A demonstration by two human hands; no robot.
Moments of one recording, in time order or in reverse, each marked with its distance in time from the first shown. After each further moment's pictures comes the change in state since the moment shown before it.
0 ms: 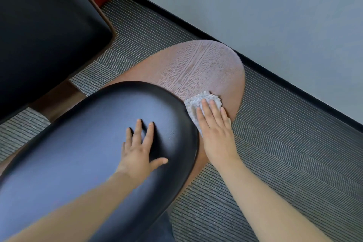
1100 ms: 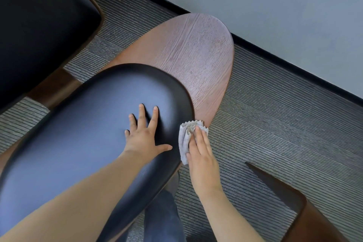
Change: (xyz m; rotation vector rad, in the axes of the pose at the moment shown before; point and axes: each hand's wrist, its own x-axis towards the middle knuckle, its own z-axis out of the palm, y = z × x) left_hand -0.014 0.019 0.012 0.133 -0.059 0.004; right_hand -0.125 -0.064 0.034 0.239 -0.154 0.248
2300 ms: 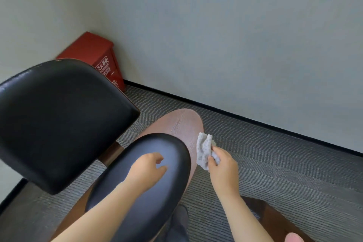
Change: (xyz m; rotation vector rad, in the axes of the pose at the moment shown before) left_hand -0.288 0.026 -0.267 -0.261 0.147 0.129; right_hand -0.114 -0.109 -0.346 0.623 0.433 0.287
